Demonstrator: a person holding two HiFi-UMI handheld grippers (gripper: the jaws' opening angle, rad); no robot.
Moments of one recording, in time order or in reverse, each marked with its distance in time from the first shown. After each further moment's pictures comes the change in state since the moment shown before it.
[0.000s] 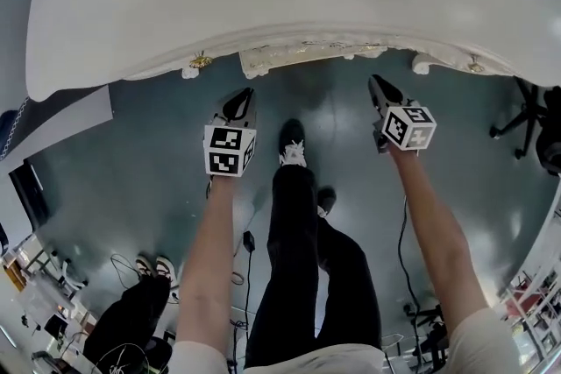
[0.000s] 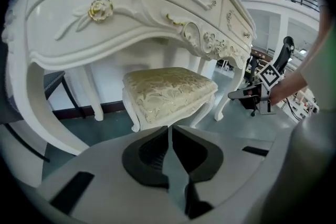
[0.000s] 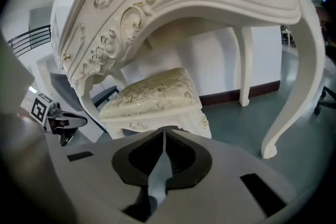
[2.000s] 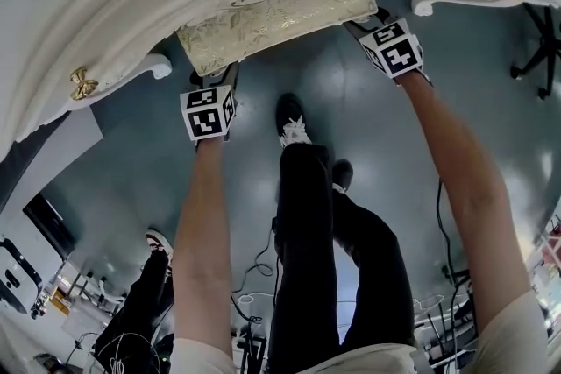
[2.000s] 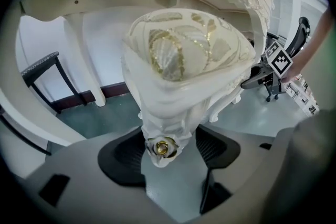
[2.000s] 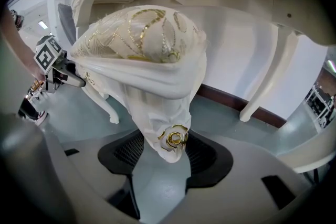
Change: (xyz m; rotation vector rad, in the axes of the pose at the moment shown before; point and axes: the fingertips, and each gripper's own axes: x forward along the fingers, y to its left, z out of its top) left arm 0.114 0.034 -0.078 -0.005 0.151 0.085; right arm 0.090 -0.074 -0.057 -0.458 0.283 -0.066
